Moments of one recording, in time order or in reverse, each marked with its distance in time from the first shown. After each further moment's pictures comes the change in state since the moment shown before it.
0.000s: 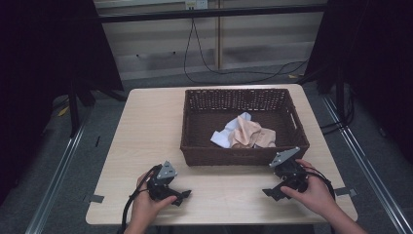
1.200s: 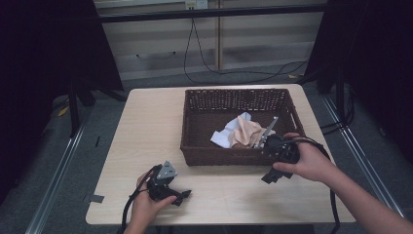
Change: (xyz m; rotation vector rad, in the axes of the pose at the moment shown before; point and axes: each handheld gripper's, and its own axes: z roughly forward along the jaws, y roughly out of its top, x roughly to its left) left arm 0.000 0.000 0.000 0.002 0.001 0.000; right arm -0.002 0.087 -0.049 0.281 0.086 -0.142
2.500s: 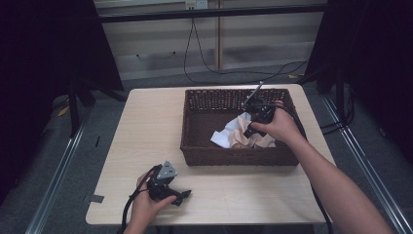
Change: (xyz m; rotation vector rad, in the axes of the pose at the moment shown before) left arm 0.000 0.000 0.000 -0.005 0.002 -0.002; right arm -0.094 0.080 0.021 -0.102 -0.156 0.261
